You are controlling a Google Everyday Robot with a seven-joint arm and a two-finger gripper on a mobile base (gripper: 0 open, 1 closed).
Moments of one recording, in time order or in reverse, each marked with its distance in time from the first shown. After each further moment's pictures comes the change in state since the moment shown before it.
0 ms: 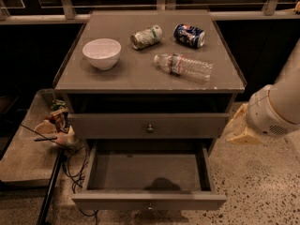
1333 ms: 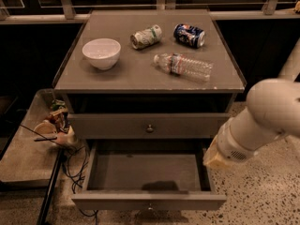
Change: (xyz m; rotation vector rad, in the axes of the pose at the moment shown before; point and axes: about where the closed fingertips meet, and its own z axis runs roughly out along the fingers) arm 0.014 0.037 0.101 -0.126 0.057 0.102
